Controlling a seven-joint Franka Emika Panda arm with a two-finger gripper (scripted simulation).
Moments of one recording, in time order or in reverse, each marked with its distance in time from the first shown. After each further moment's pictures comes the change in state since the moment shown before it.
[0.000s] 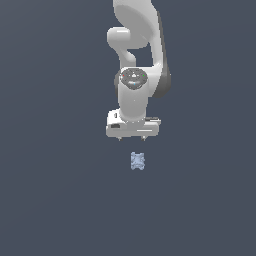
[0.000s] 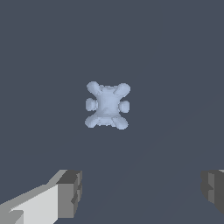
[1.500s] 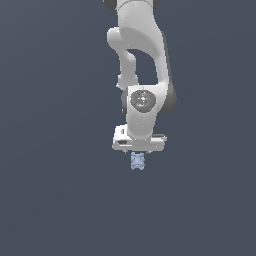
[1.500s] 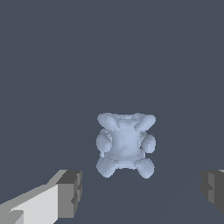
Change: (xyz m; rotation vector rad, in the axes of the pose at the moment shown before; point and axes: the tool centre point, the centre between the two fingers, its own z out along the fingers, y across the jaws) arm 0.042 -0.022 0.040 -0.003 0.012 0.042
